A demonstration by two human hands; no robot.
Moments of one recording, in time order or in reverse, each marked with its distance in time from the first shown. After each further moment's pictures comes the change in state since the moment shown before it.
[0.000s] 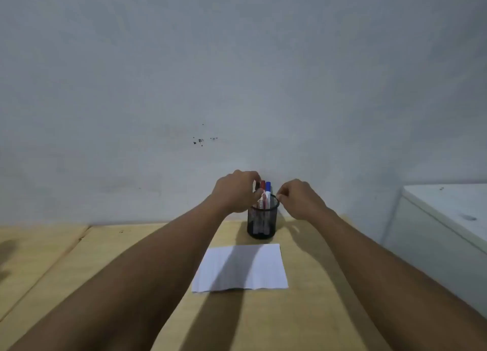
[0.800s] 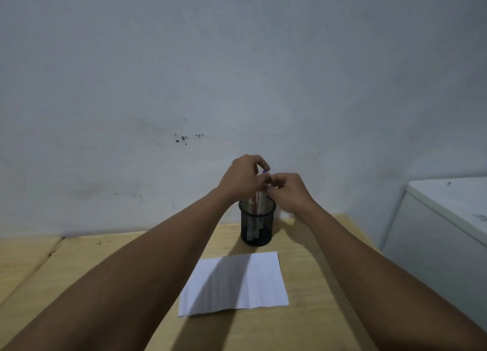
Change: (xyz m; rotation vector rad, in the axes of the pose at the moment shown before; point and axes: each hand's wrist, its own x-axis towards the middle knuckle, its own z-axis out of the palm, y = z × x) left_hand 0.061 0.000 0.020 -0.466 0.055 -0.019; right_hand 0.045 0.004 0.019 0.506 0.031 0.093
